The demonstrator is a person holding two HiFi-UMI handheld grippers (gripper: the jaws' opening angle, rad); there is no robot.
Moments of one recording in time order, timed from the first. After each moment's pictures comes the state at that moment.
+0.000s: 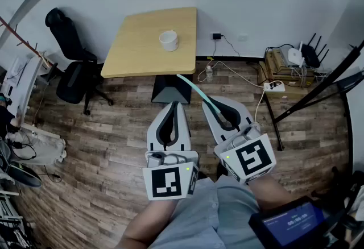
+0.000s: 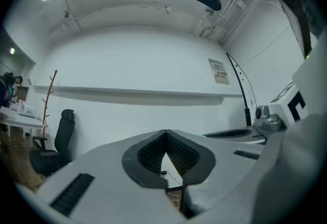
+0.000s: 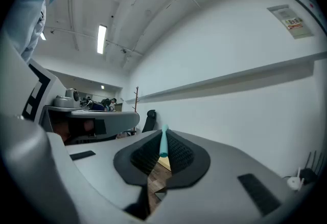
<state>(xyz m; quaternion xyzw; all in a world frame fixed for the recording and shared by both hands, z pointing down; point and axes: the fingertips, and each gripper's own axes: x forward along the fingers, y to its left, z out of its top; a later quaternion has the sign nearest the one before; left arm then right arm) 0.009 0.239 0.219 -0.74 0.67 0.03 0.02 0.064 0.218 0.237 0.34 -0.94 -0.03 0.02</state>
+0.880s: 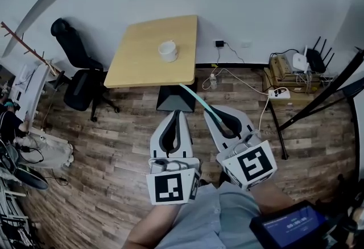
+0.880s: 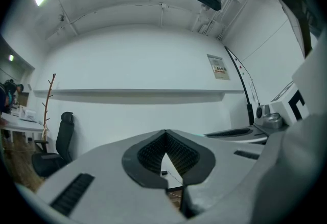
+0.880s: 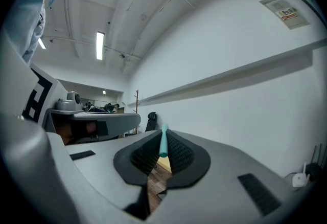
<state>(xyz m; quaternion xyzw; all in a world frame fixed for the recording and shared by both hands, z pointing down) 0.051 0.214 0.219 -0.73 0.68 0.01 0.03 0.106 0.194 0.238 0.32 -0.95 -0.01 0.00</state>
